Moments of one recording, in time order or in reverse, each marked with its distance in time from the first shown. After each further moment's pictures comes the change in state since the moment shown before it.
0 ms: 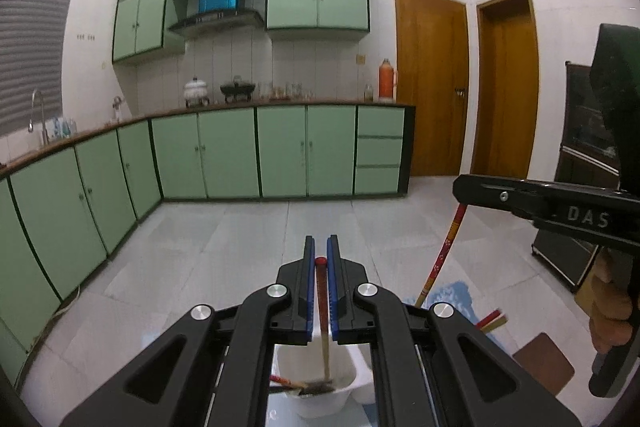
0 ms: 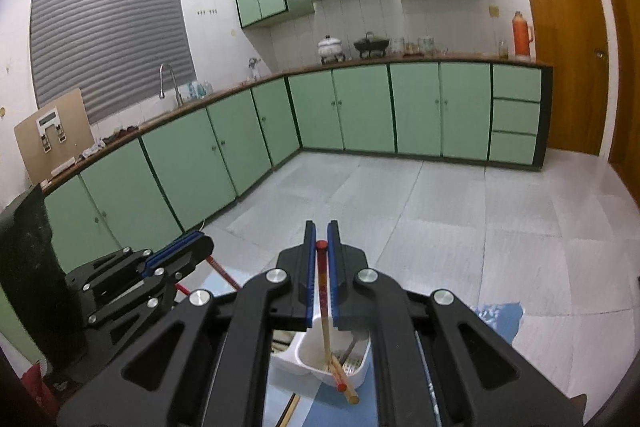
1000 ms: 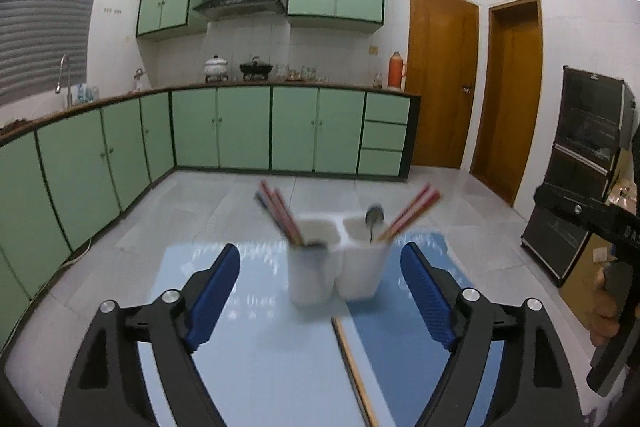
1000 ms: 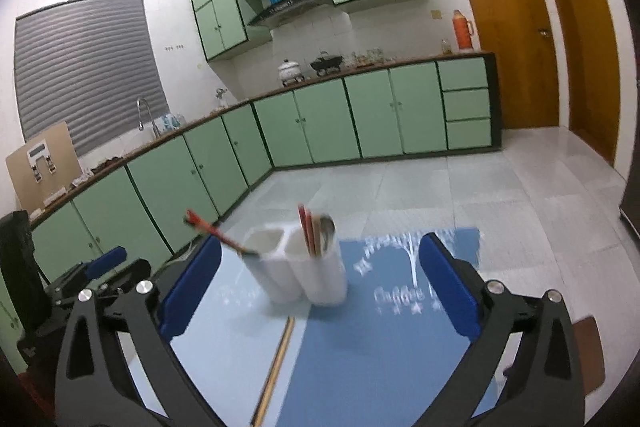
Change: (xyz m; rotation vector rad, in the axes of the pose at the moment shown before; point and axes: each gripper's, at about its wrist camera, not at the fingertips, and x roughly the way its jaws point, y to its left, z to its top) left arm -0.138 -0.007 -0.088 -0.076 0.043 0.028; right arm -0.137 -0.003 -0.142 0.129 -0.104 -0.124
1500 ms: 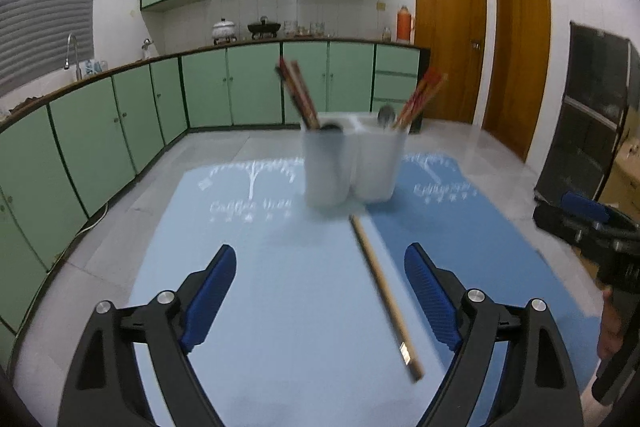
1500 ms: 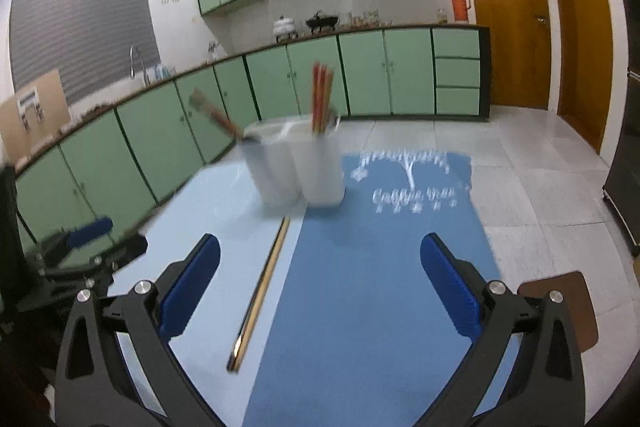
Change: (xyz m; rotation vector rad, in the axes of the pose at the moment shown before) left arm -0.020 0.006 -0.099 0.032 0.154 0.058; right arm -0.004 0.035 -0.122 -0.065 0.148 -0.048
